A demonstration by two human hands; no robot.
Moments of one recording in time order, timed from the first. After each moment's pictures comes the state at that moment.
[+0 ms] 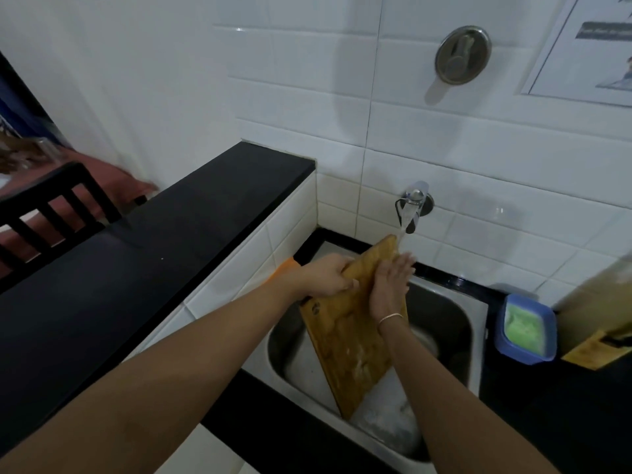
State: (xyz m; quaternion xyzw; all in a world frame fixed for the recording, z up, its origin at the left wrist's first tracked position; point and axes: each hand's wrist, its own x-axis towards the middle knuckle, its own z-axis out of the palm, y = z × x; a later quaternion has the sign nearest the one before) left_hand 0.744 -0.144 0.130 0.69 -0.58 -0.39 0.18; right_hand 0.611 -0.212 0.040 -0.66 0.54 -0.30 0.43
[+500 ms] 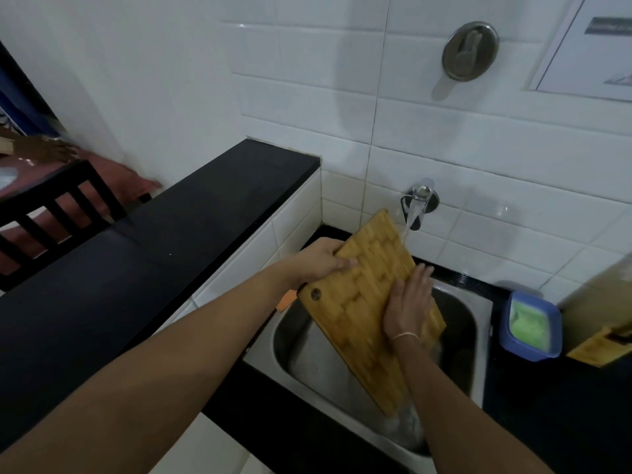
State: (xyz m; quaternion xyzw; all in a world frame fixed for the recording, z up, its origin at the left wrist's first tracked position) left_hand 0.765 -0.134 0.140 0.66 -0.48 -0.47 0.33; right_hand 0.578 -0.206 -0.010 -0.69 0.58 -0.29 0.32
